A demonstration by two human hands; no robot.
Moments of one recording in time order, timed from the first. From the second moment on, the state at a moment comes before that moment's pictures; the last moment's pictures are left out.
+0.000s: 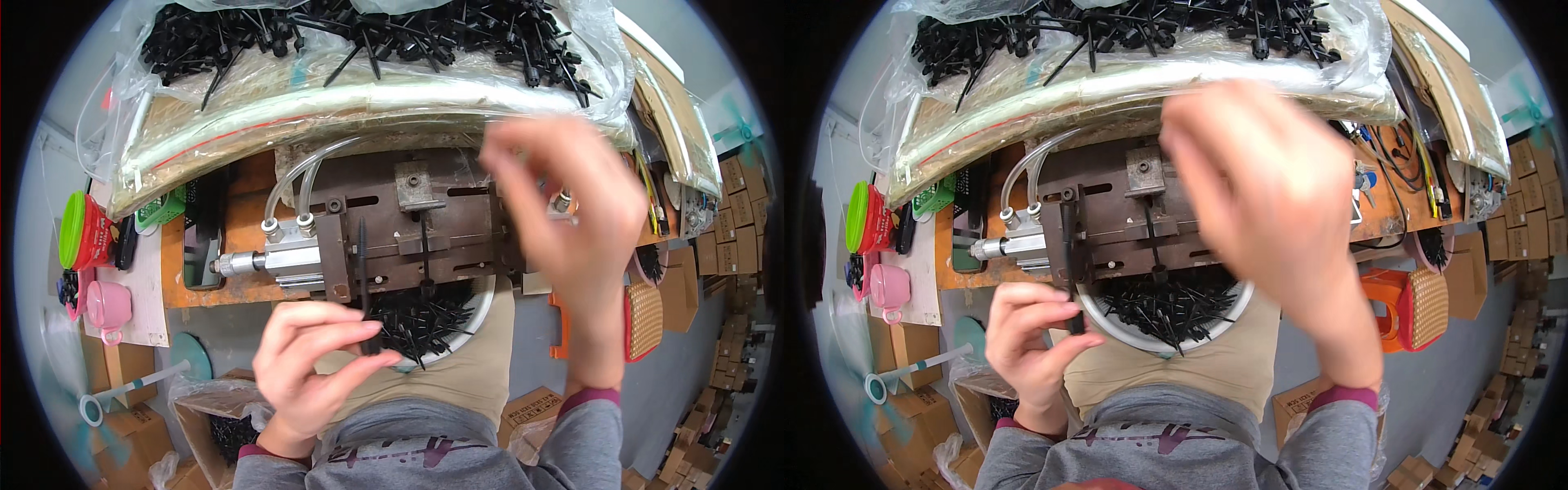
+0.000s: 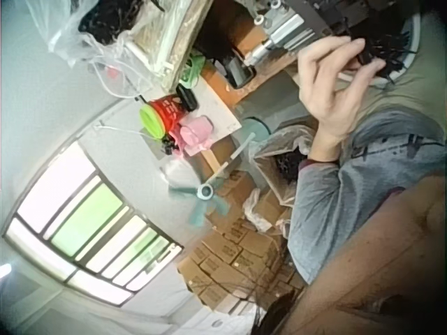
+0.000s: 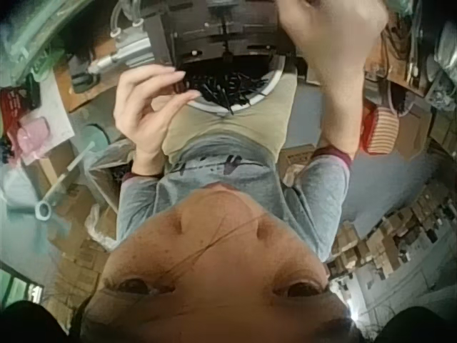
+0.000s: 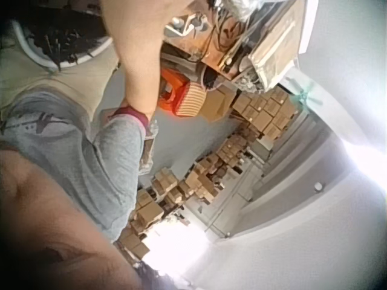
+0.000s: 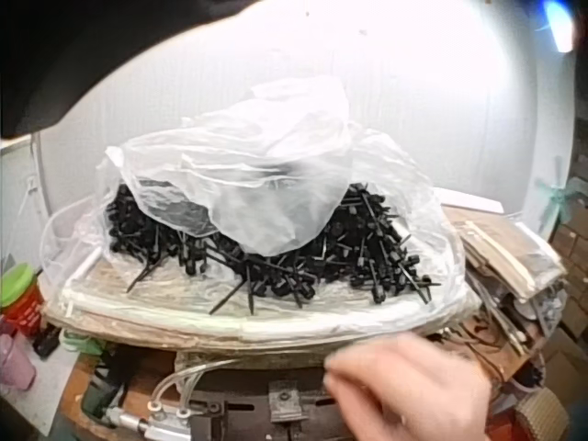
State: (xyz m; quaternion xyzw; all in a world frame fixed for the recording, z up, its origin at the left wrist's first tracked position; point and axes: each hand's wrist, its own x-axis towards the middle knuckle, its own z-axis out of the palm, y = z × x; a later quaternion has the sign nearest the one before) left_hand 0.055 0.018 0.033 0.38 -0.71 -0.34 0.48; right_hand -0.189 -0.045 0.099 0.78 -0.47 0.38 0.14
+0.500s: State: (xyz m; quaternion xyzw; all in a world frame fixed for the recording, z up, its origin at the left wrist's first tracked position) left_hand -0.001 -0.001 0.006 0.37 -0.86 -0.11 0.34; right_hand -0.180 -0.205 0.135 0.88 -0.43 0.08 0.18
